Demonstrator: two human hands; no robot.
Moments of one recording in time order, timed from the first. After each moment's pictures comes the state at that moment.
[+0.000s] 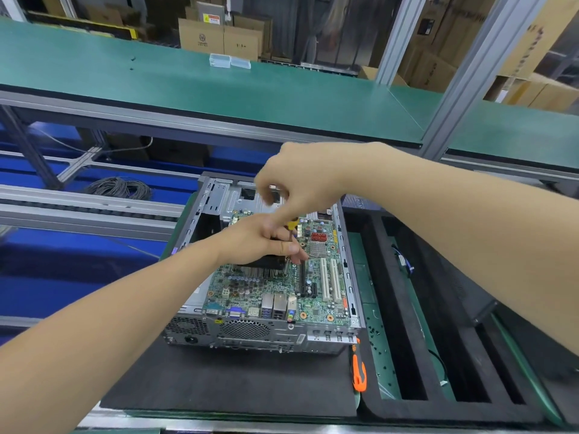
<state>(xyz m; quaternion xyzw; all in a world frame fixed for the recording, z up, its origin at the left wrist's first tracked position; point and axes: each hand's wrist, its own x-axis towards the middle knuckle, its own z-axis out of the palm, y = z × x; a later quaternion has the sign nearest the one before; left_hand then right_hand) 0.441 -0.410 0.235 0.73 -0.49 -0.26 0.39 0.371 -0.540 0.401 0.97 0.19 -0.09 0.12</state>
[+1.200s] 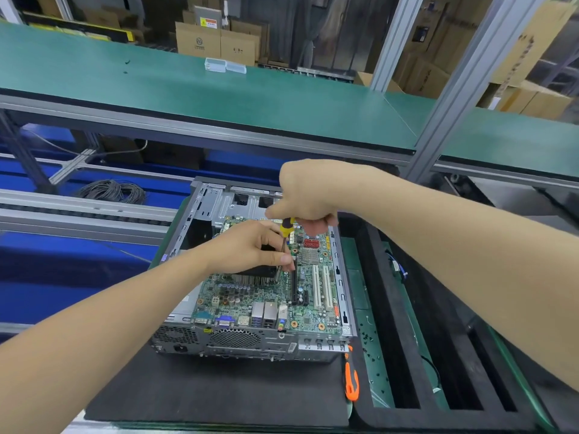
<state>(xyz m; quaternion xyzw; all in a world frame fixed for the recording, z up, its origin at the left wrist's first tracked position) 0.442 -0.415 0.233 0.77 -0.49 -0.20 0.35 0.379 -0.553 0.385 0.98 0.00 -0.18 0.03</state>
